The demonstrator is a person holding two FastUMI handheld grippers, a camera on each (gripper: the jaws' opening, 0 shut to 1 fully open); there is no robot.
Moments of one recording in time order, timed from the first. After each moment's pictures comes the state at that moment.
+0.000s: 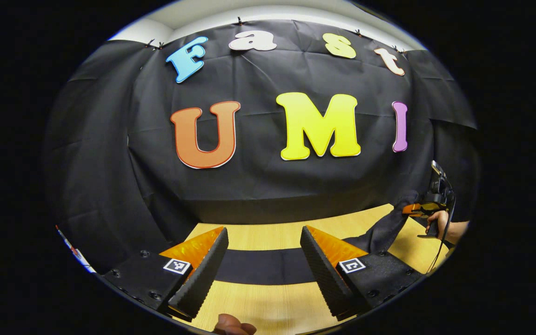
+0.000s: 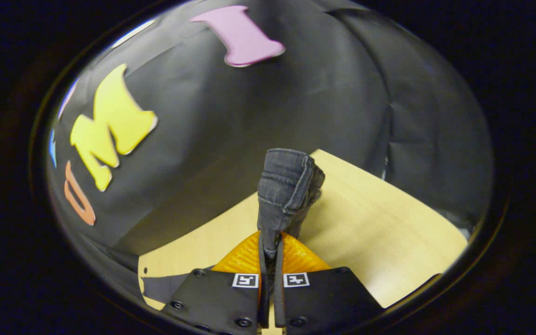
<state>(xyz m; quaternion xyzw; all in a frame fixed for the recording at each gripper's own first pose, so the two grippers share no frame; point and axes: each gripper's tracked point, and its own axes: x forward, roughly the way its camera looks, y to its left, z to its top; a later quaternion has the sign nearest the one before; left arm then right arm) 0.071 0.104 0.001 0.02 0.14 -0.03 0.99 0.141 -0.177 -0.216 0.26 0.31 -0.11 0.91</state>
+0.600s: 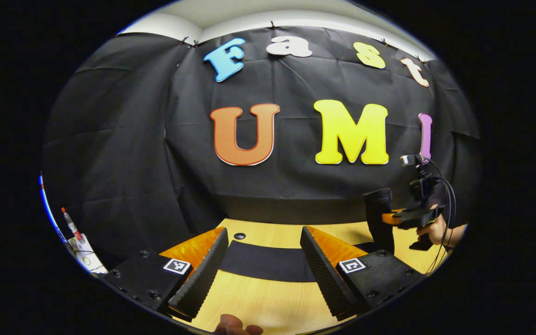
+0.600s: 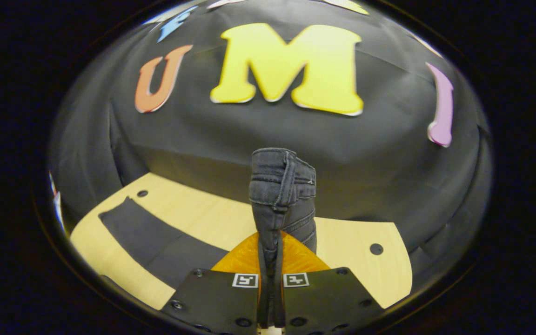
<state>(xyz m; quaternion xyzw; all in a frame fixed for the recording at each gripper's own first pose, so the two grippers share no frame) 0.038 0.171 -0.006 -0.02 0.12 0.06 0.99 0.142 0.014 -0.167 -0.08 0.30 0.10 0.95</state>
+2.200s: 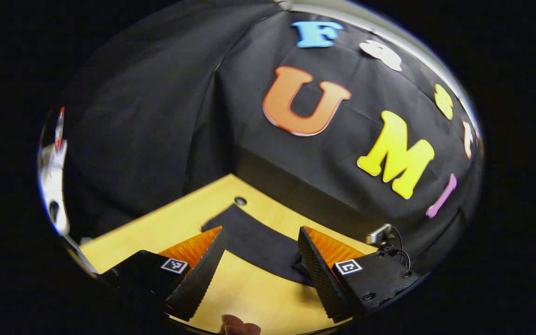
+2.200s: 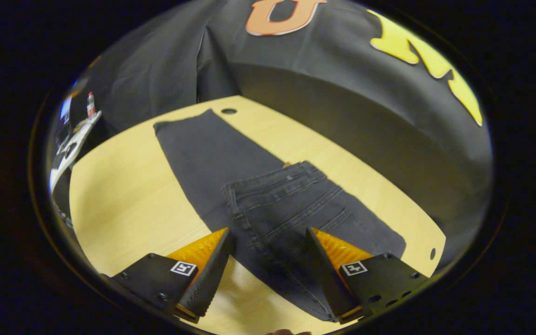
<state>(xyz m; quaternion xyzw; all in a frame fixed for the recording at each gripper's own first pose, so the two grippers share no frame) 0.079 0.232 -0.131 -0.33 0.21 0.10 0.92 0.113 0.089 -0.238 -0.16 0.38 0.28 0.87</state>
